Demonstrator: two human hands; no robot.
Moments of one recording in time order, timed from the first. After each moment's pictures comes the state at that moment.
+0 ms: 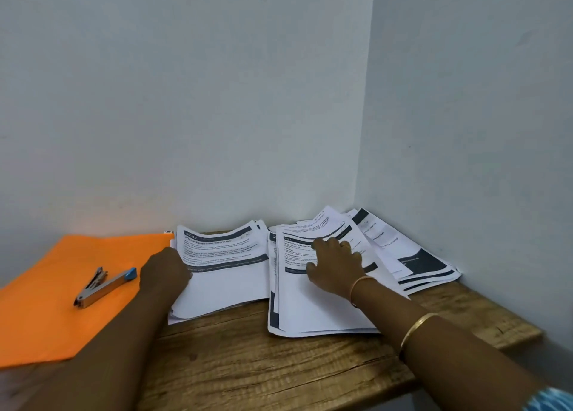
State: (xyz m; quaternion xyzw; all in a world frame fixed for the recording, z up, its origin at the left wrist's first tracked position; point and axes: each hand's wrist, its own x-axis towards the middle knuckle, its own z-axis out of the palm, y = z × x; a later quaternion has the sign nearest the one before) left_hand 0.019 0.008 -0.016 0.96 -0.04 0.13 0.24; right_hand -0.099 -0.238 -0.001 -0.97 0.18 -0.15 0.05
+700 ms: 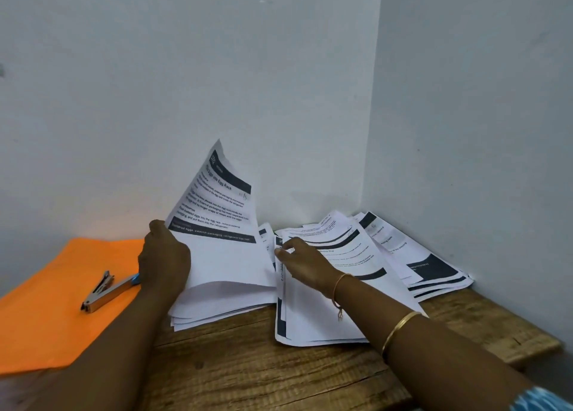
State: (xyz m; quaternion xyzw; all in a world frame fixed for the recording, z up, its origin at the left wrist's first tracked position) left_hand -0.001 0.004 0.012 0.85 -0.02 0.30 0.42; right_hand -0.077 -0.199 0.013 -0.90 0.07 -0.12 0.40
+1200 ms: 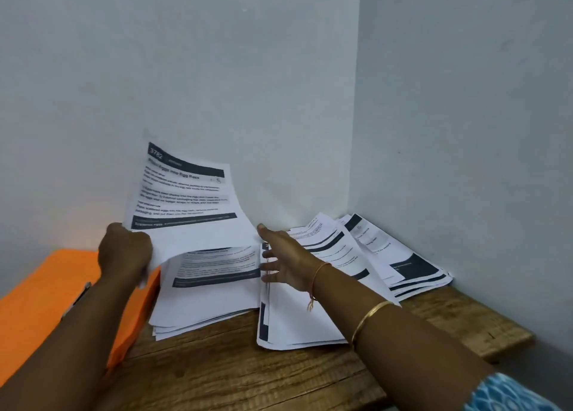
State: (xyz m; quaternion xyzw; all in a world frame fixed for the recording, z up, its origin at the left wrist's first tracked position) left_hand 0.015 0.028 0.040 0.82 0.05 0.23 0.52; right_hand -0.077 -0.191 0.038 -0.70 0.10 -0.02 0.70
